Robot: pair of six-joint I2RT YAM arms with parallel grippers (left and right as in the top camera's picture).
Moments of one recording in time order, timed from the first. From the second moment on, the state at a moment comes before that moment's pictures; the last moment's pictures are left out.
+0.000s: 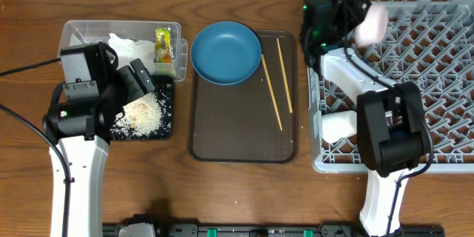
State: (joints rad) left arm 0.13 1.21 1.16 -0.85 0.07 -0.36; right arm 0.30 2.13 1.47 0.25 1.14 -0.88
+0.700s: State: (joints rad) left arm 0.13 1.21 1.16 -0.84 0.07 -0.36; right arm 0.33 2.04 1.47 0.16 1.00 -0.70
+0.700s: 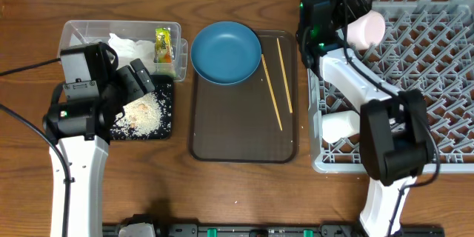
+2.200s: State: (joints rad) left arm 0.13 1.21 1.16 -0.84 0.07 -0.36; right arm 0.53 2.09 1.47 -0.51 -0.05 0.57
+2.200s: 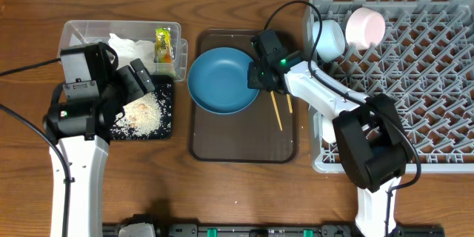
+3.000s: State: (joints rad) left arm 0.13 1.21 1.16 -0.84 0.07 -0.36; right arm 0.31 1.48 1.47 -0.69 0.69 0.34
